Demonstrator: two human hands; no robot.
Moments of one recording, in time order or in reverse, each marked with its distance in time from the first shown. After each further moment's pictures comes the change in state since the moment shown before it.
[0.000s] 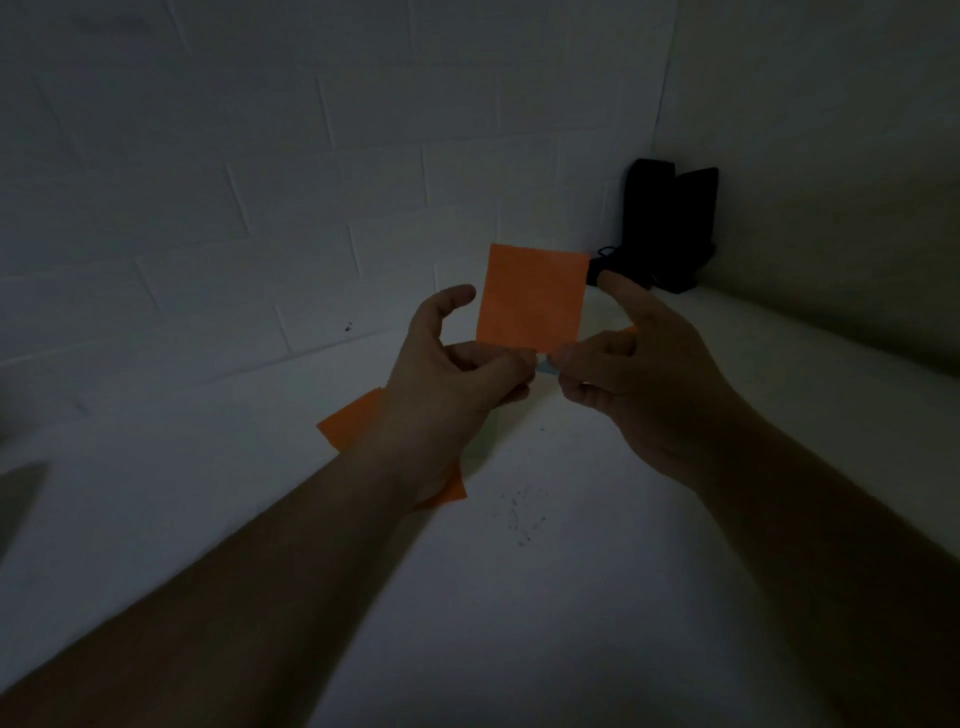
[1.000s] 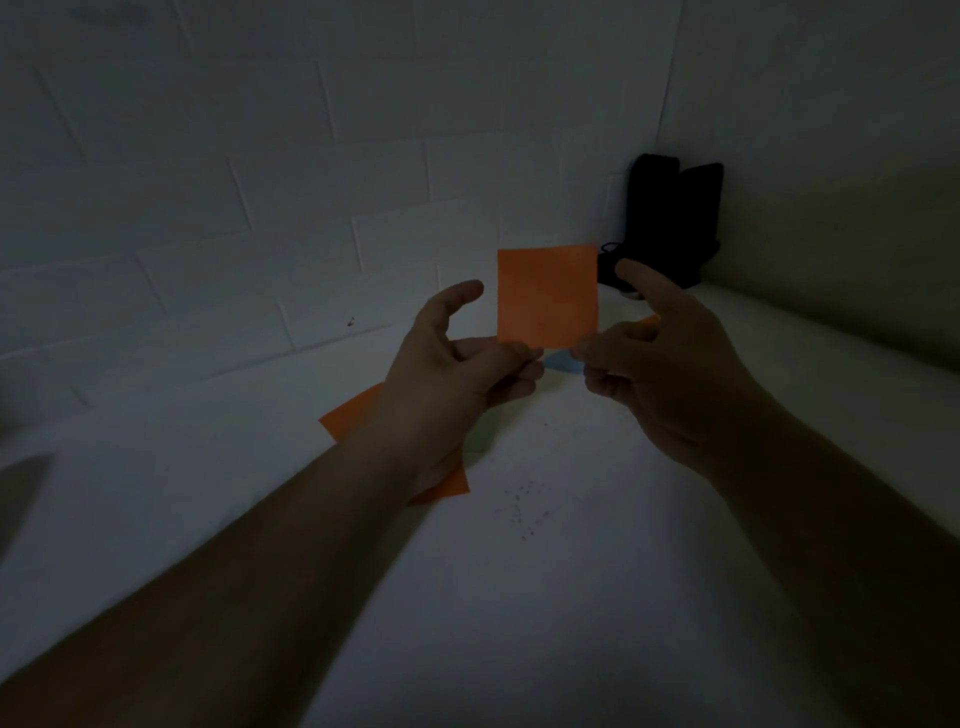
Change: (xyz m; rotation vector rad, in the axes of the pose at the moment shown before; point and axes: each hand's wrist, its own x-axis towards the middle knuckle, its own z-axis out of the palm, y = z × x) left_hand 0.000 0.007 0.000 -0.091 -0.011 -0.092; right_hand 0.002 -0.005 -0.010 -0.054 0.057 -0.004
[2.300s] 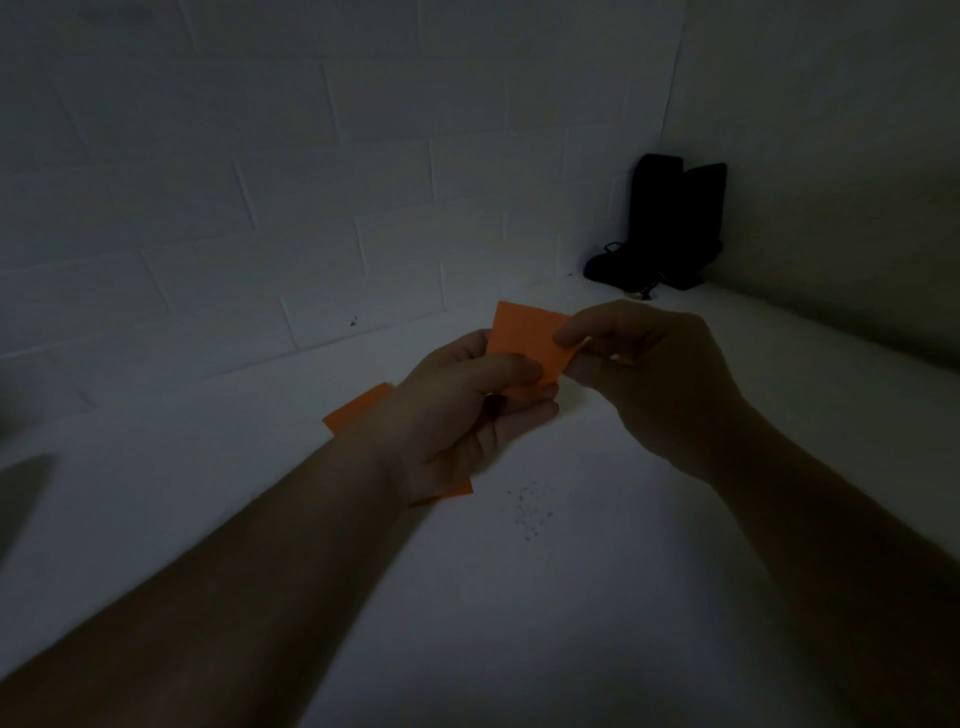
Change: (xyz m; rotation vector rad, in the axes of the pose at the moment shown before) left_hand -0.001 0.000 -0.001 -0.197 -0.144 -0.323; right_hand -0.007 0.006 0.002 -0.460 -0.021 -0.366
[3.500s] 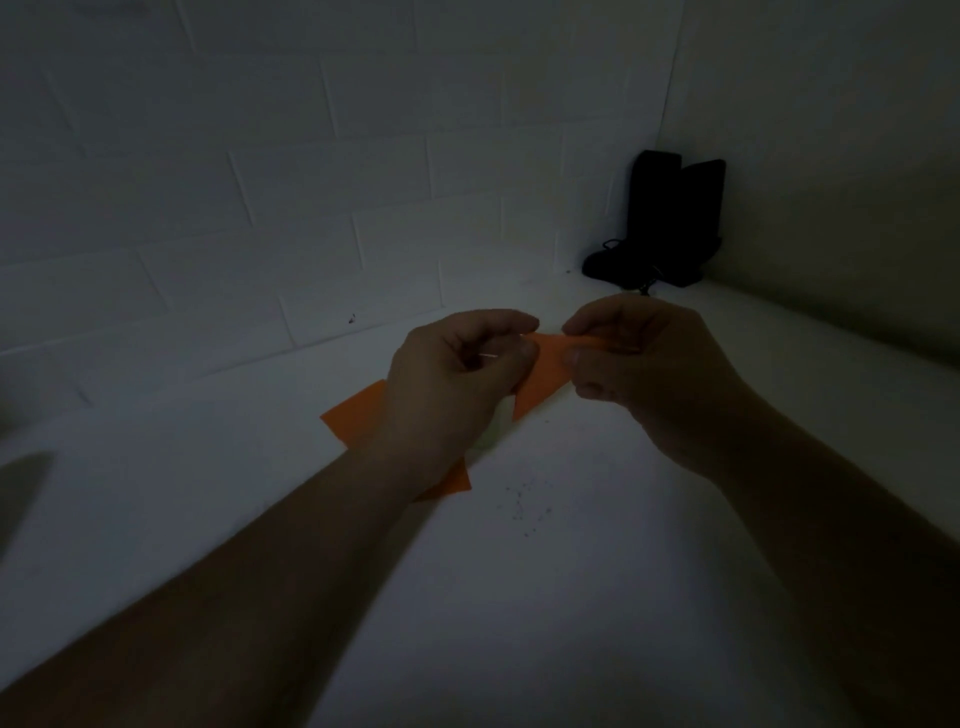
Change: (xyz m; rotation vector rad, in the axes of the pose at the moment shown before) left_hand 0.004 -0.012 -0.011 0.667 0.222 0.569; right_hand 0.002 -0.003 0.000 0.325 -0.050 0.268
